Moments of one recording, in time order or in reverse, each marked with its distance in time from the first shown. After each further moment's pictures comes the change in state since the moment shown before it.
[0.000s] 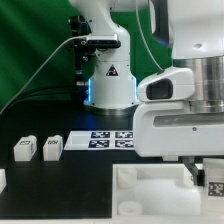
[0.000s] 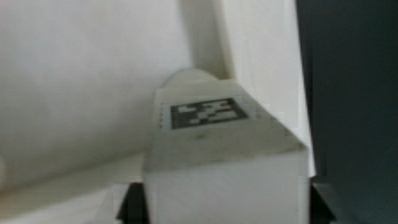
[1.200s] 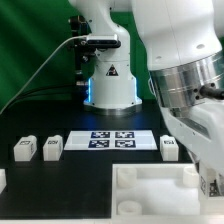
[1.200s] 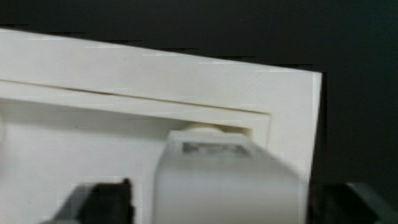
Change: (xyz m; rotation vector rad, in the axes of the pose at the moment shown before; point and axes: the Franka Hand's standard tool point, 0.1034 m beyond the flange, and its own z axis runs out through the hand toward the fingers) arm -0.011 0.007 0.001 0.111 -0.096 0.847
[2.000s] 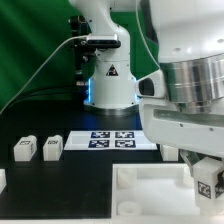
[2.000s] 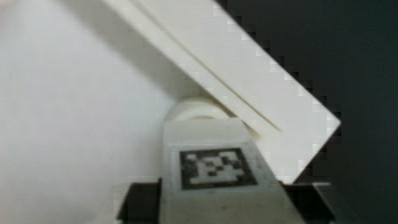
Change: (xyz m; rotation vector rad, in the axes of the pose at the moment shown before) arm 0.001 -0.004 -0.001 -0.020 0.012 -0.082
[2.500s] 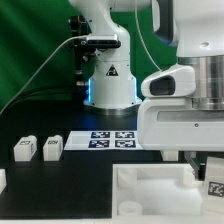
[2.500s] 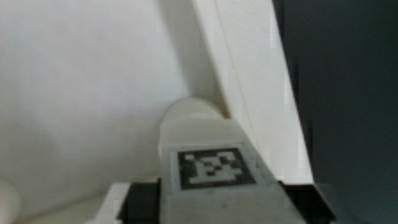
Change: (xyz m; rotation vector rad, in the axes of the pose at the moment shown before) arm -0.009 -0.002 0.000 -0.109 0.086 -0.745
